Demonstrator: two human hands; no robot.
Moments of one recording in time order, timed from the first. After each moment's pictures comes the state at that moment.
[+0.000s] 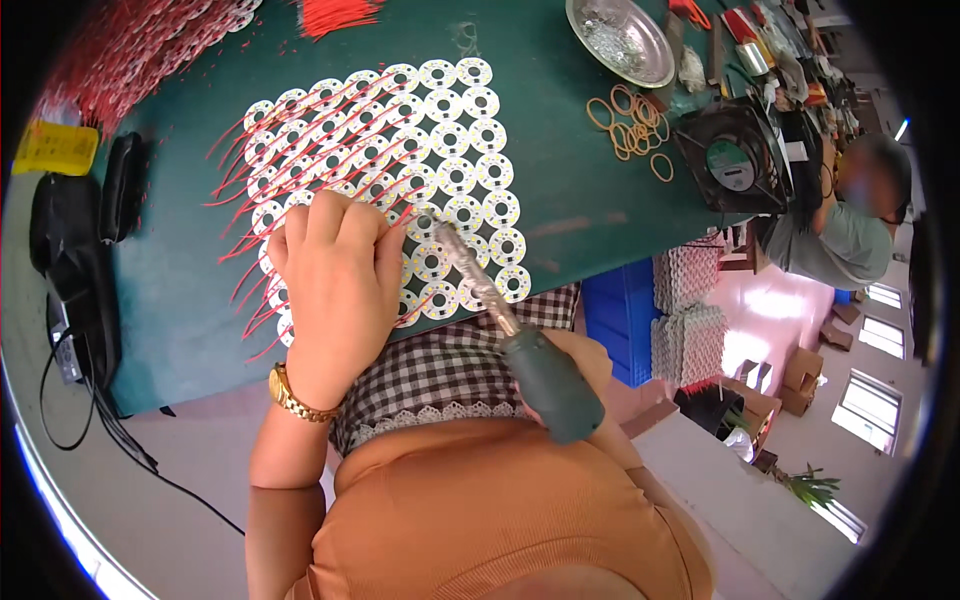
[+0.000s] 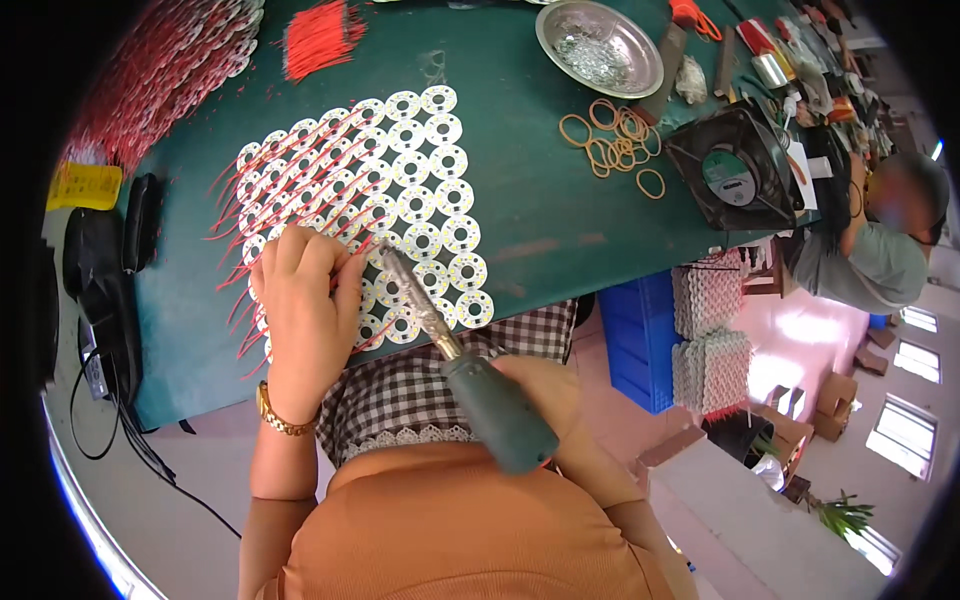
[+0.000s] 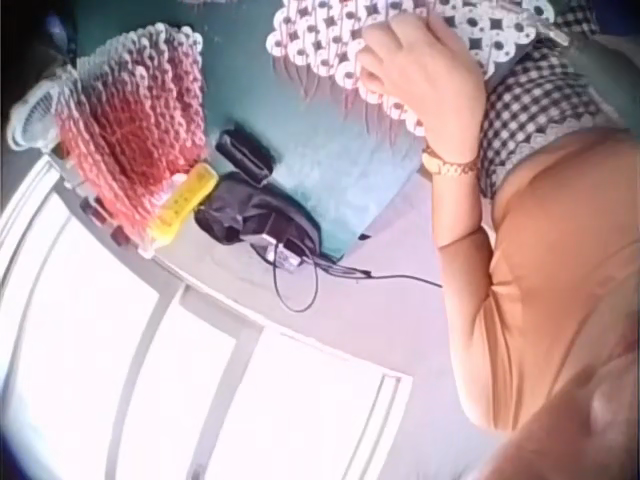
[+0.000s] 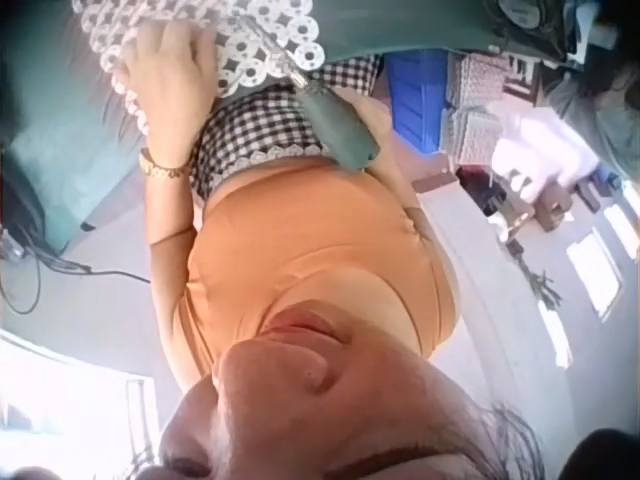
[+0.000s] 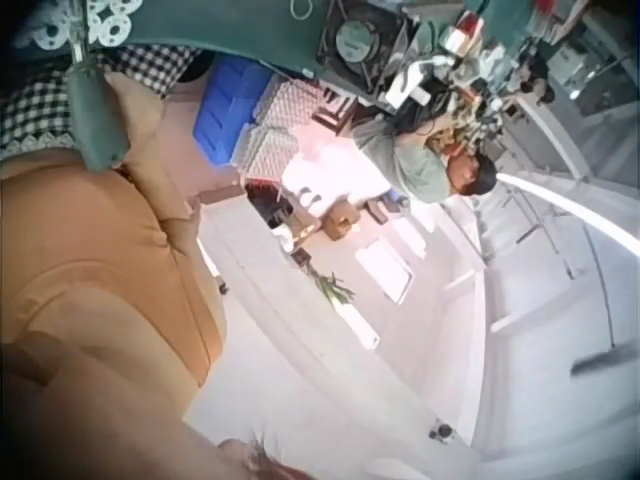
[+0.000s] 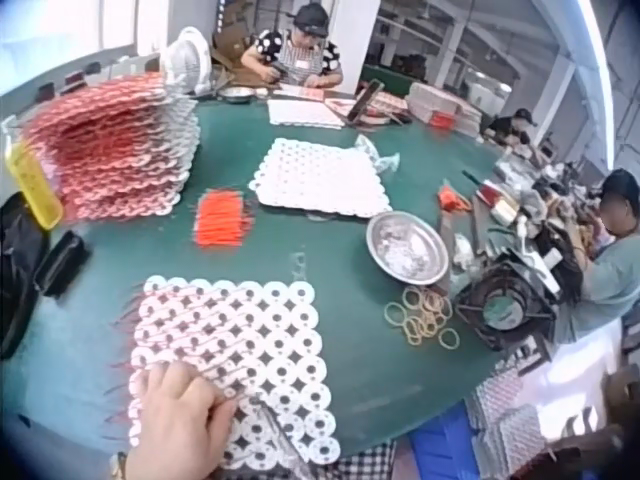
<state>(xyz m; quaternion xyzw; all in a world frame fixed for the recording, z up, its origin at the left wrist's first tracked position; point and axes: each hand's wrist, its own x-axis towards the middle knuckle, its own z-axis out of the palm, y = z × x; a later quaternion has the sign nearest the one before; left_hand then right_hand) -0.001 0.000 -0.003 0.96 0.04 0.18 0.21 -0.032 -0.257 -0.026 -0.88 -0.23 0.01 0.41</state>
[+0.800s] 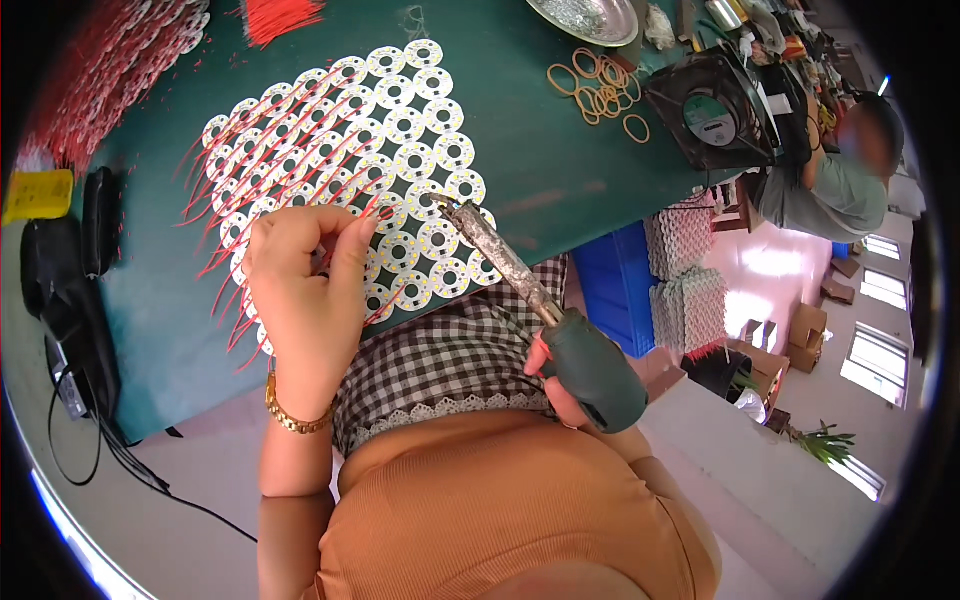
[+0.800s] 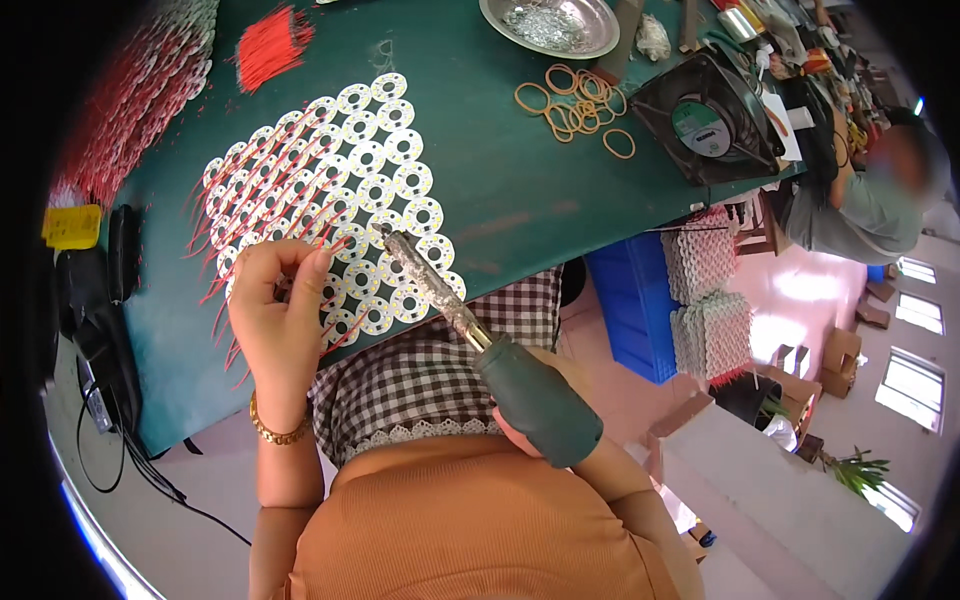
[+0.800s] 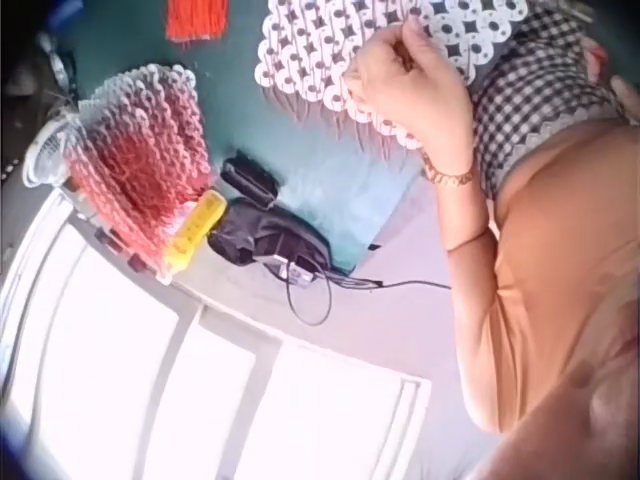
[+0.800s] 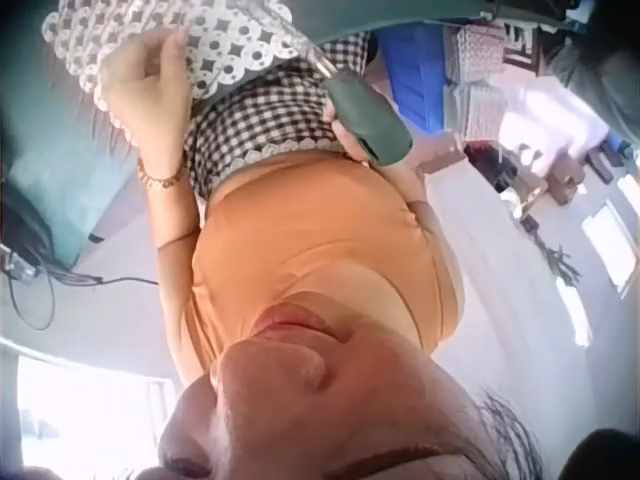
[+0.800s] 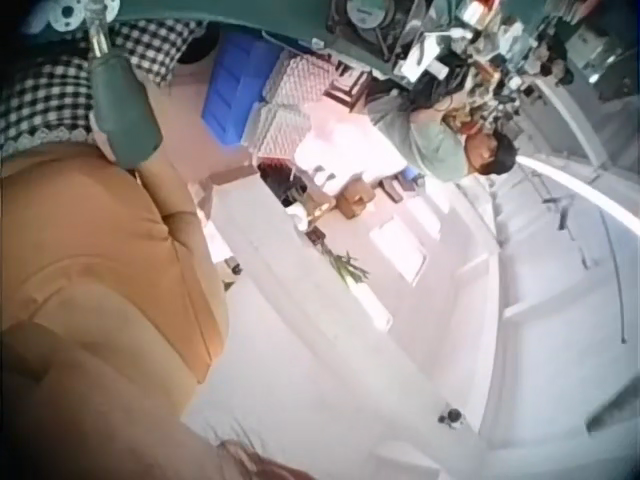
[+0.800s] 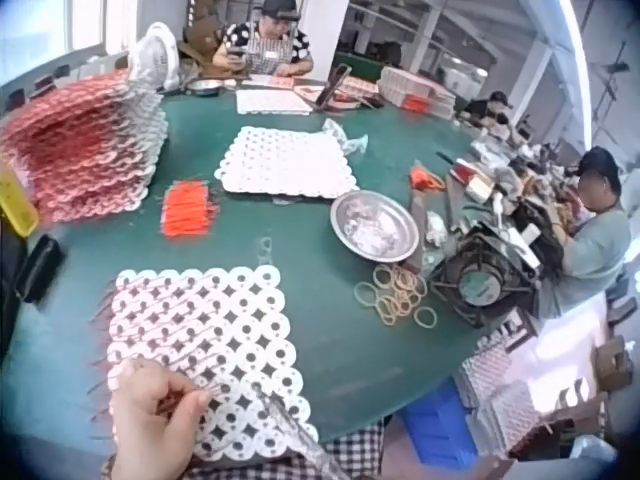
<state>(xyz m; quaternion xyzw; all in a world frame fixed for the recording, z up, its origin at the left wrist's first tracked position) -0.002 -0.007 0.008 0.89 0.13 0.17 0.41 -0.045 -0.259 0.015 -0.79 -0.04 0.18 0.59</state>
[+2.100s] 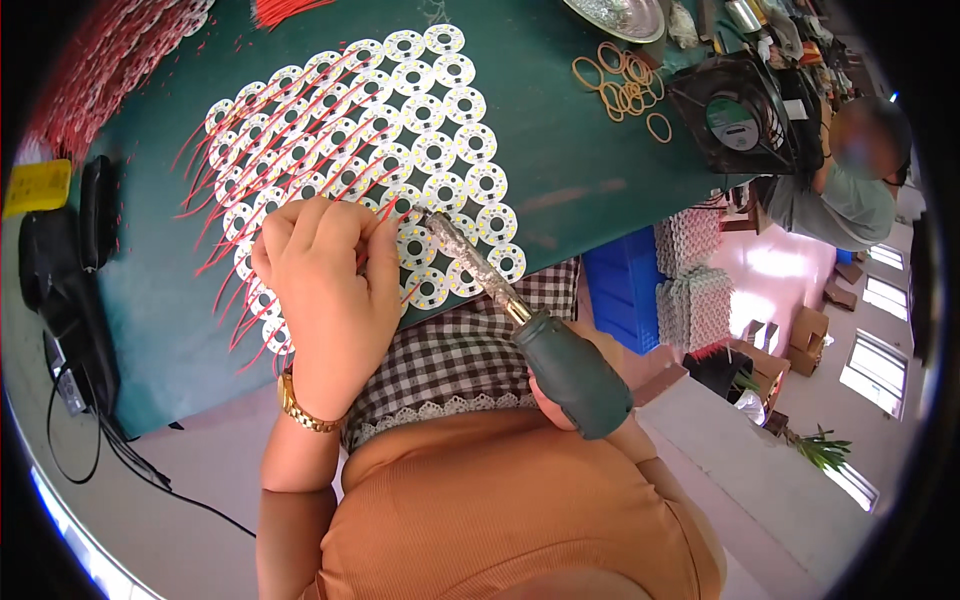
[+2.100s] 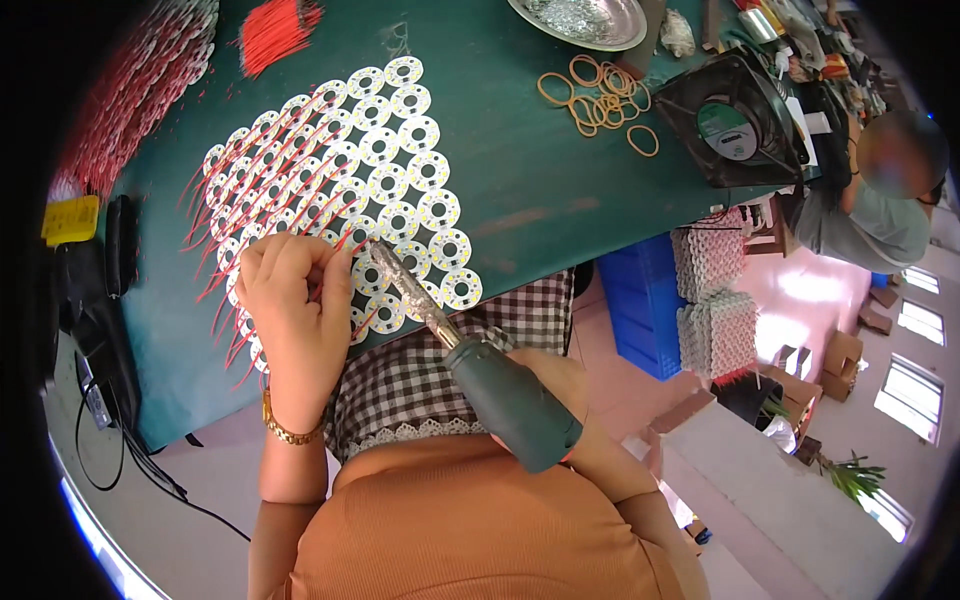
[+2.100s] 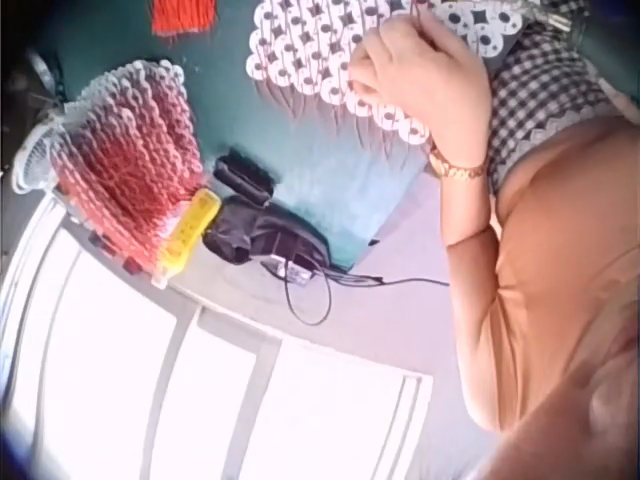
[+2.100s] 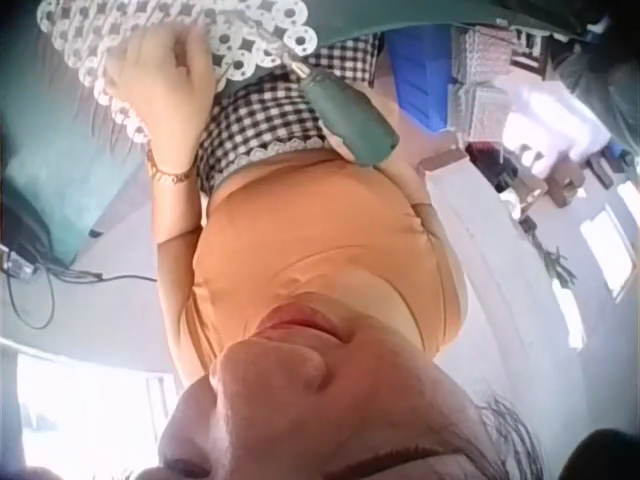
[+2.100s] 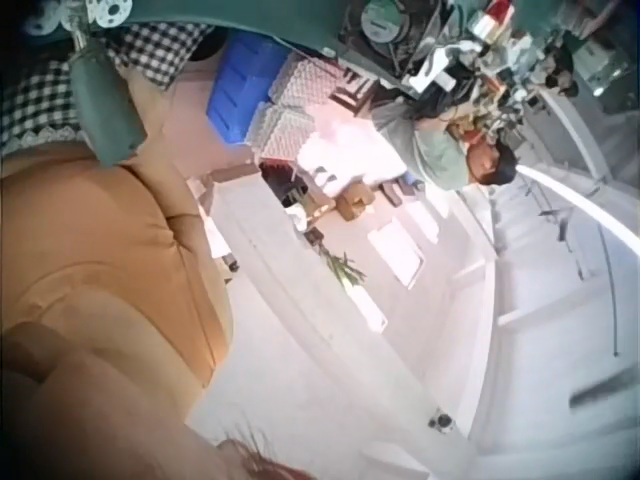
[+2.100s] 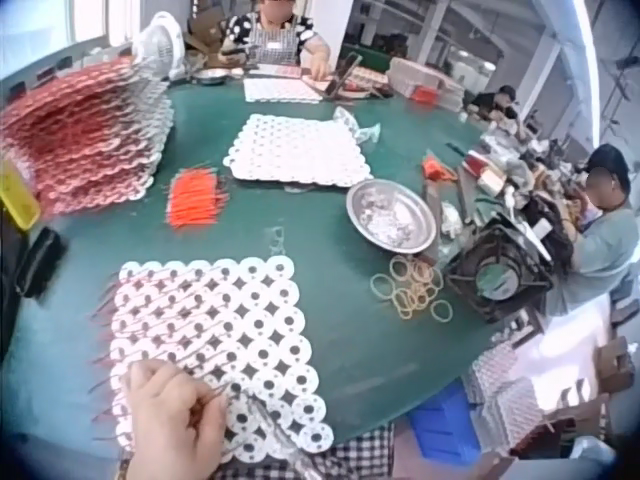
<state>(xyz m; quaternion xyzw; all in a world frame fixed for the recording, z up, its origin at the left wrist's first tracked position) -0.002 -0.011 -0.004 0.95 0.05 0.18 0.26 -0.051 -0.274 -0.023 -0.72 0.18 0.35 0.58</state>
